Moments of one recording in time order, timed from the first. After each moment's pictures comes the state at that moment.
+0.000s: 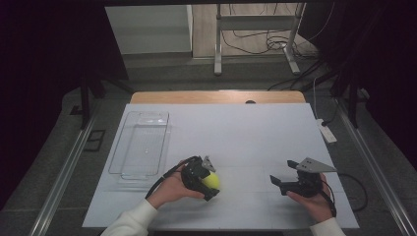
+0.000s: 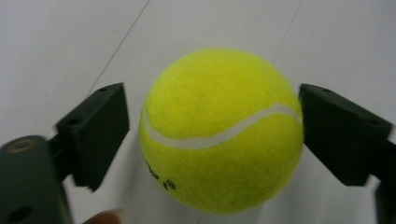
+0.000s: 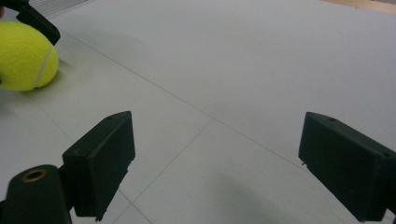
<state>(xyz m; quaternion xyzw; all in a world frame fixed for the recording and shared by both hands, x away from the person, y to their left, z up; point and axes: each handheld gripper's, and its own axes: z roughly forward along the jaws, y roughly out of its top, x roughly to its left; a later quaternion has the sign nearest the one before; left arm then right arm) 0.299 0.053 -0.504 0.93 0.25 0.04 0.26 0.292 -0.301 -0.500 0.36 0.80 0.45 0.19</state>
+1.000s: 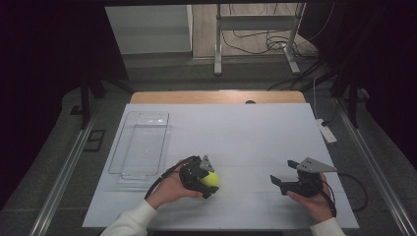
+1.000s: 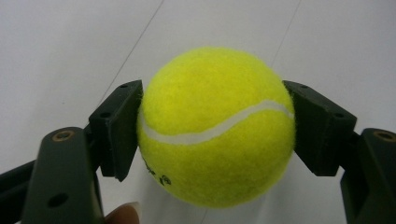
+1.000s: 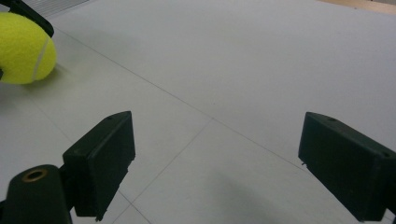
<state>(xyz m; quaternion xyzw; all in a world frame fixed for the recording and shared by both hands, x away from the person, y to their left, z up) 0.296 0.056 -0.497 0.93 0.24 0.06 0.28 0.292 -0.301 -0.500 0.36 0.80 0.45 0.19</state>
